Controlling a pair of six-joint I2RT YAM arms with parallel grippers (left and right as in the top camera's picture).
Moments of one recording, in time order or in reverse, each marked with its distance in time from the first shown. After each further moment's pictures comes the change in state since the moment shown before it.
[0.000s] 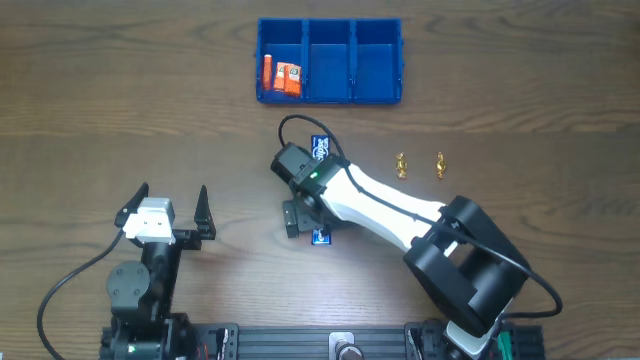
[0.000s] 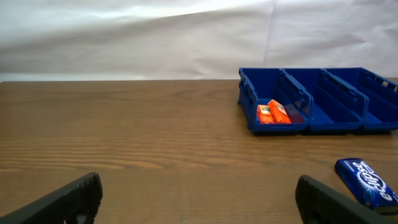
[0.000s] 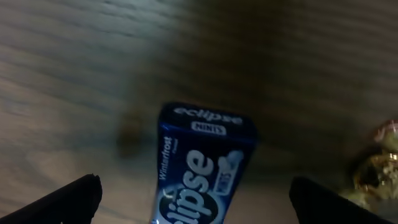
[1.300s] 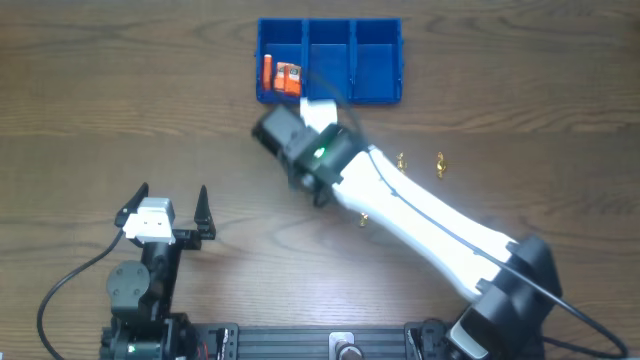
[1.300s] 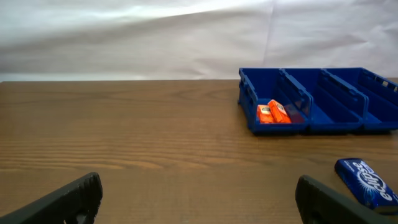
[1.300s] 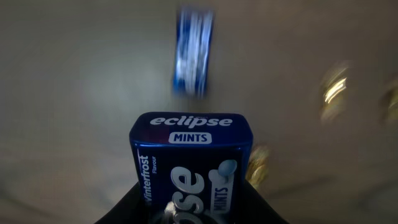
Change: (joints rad) left arm 0.000 0.000 0.000 0.000 0.000 0.000; right arm 0.011 -0.138 0.392 -0.278 0.365 0.064
